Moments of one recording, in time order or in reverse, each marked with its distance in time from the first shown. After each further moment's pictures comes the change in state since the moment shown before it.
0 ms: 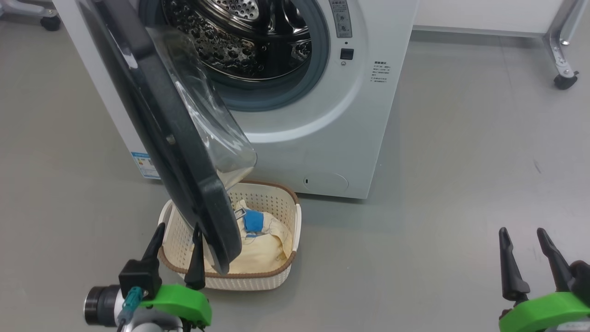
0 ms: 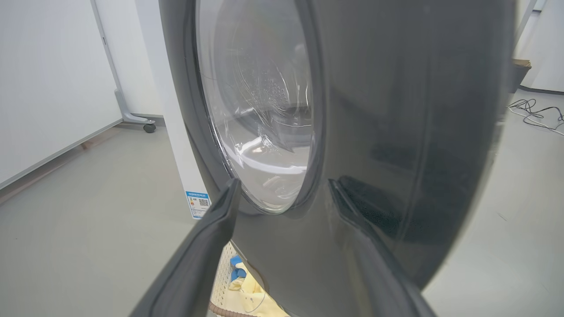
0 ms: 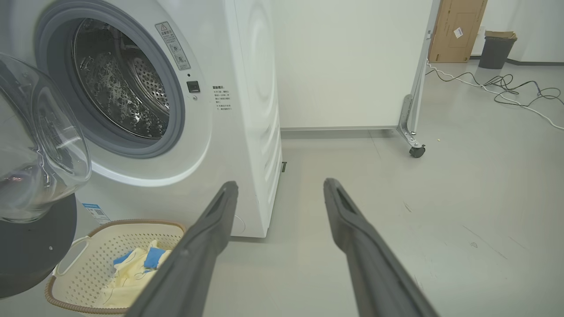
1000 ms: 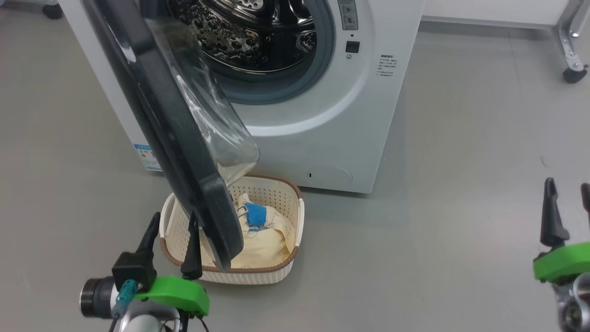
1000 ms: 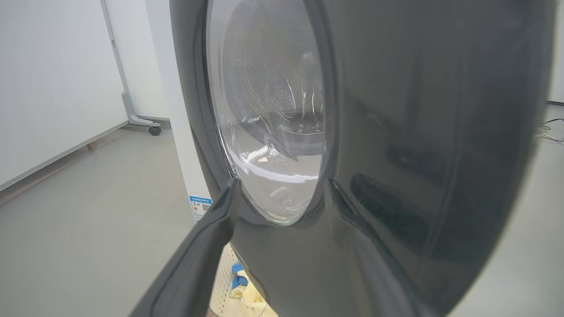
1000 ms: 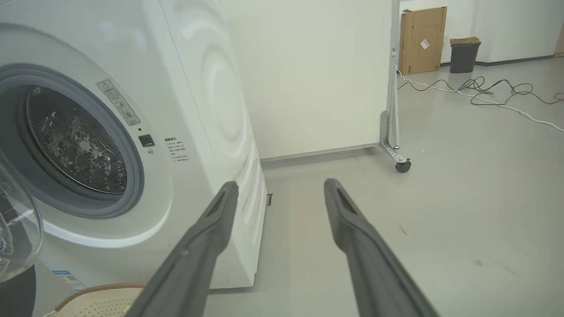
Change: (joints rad) left arm -0.018 -0.011 0.029 -0.024 0.002 0.008 0.000; right arm -0.299 -0.194 0.032 0.382 0.267 0.000 -0.167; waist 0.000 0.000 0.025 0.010
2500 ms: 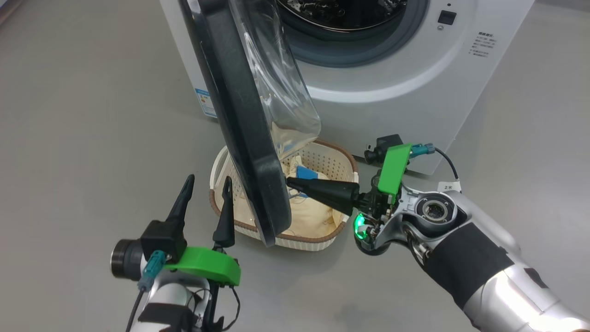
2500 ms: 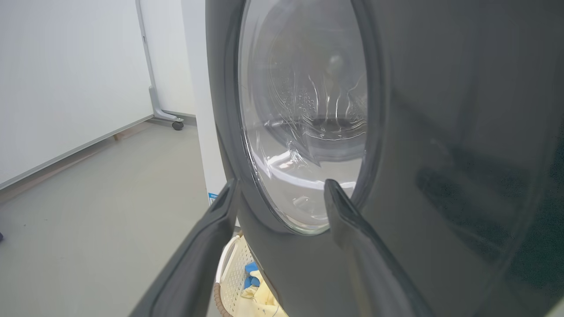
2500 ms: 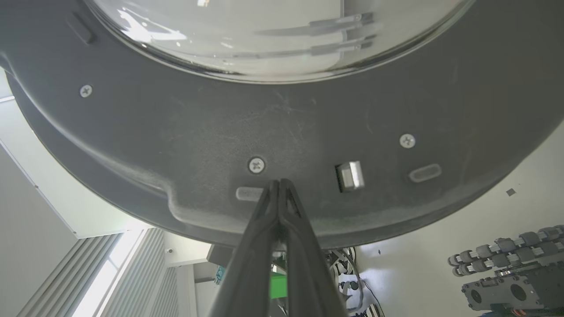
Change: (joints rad) left arm -0.108 -0.036 -0.108 -0.038 -0.027 0.030 0.000; right arm -0.549 0.159 0.779 0.233 1.549 0.000 0.925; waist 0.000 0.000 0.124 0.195
